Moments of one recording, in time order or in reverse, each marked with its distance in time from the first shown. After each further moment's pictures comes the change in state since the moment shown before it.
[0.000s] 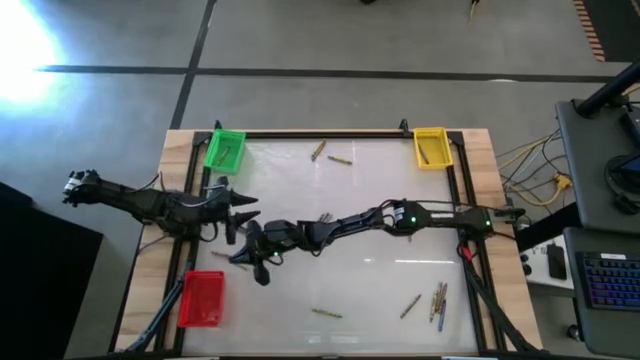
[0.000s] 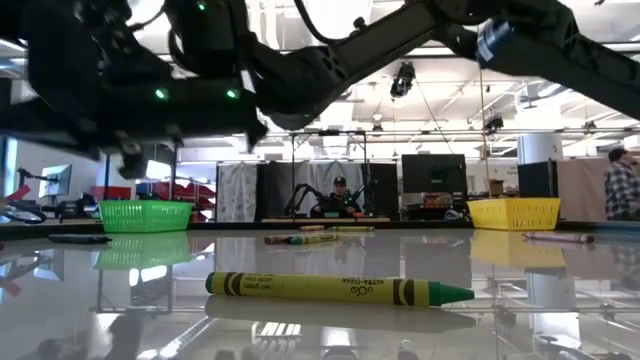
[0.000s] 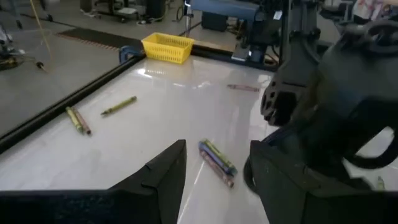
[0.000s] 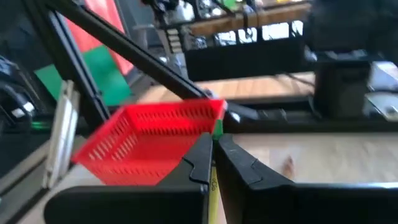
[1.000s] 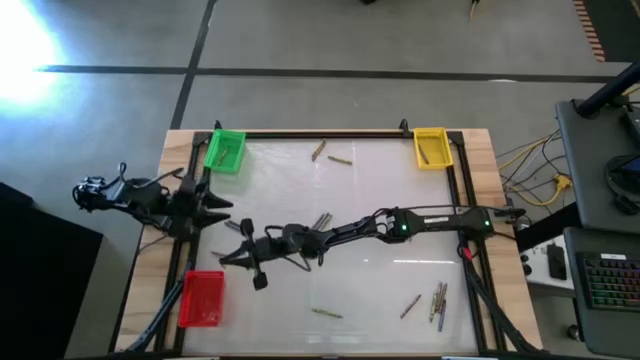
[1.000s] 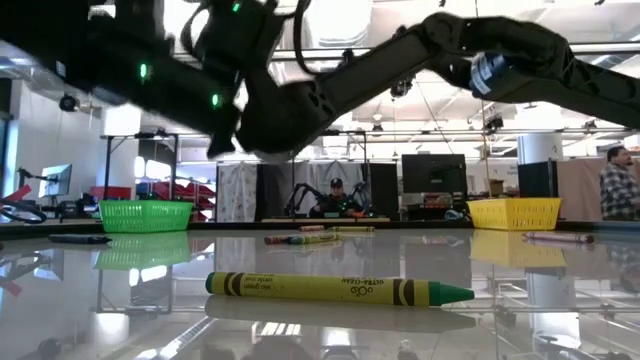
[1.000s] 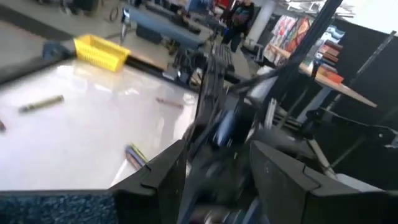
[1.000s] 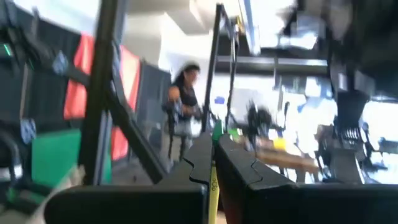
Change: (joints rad) left arm -0.032 -0.336 0.123 -0.316 0.246 -0.194; right arm 0.024 0.139 0.138 0.537 -0.013 -0.240
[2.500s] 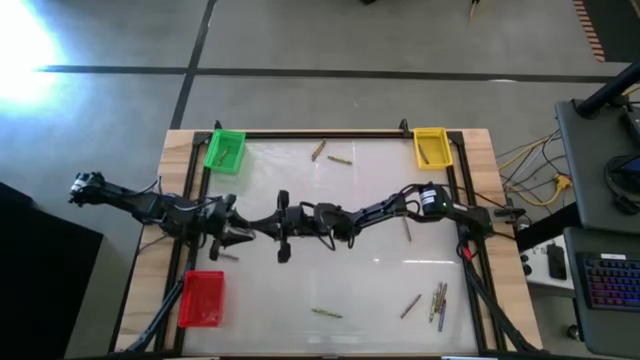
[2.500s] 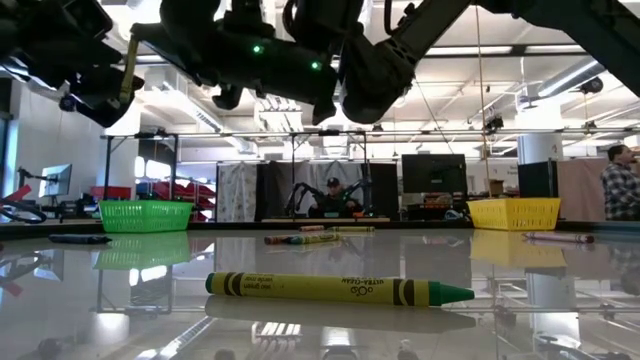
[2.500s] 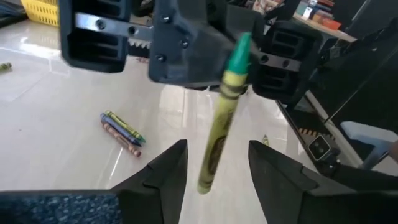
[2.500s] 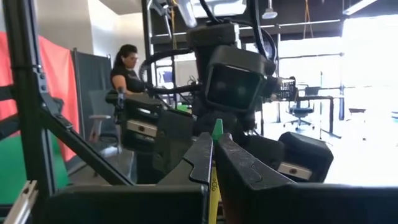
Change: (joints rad) left arm -0.004 0.228 -0.248 0.378 0.104 0.108; right arm -0.056 -0.491 -0.789 0.171 0.223 0.112
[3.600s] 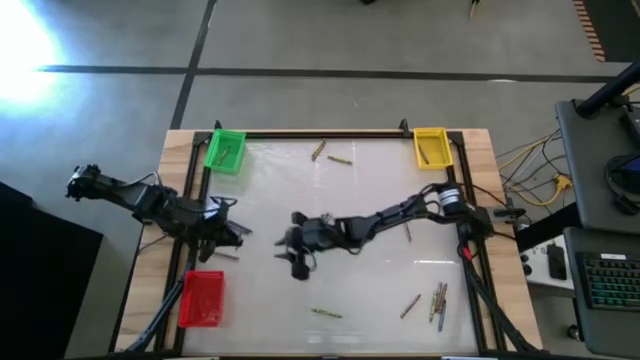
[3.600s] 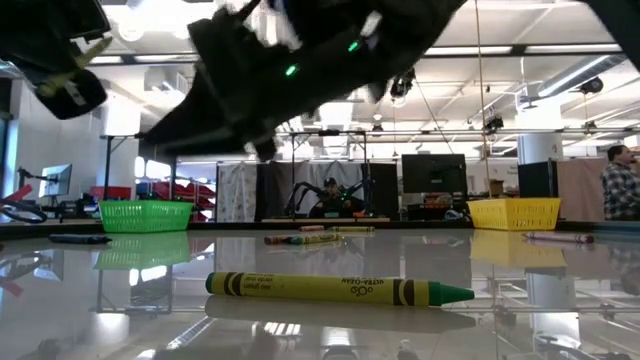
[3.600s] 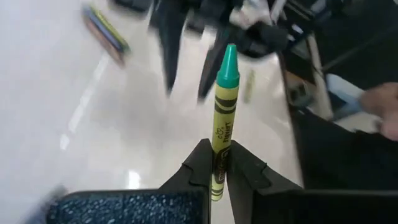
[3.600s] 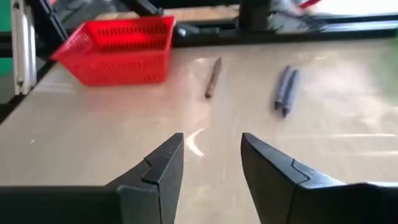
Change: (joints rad) left arm -0.040 0.125 0.273 -0.497 0.150 -0.303; right arm 0.078 -0.198 -0.137 -0.767 0.086 0.063
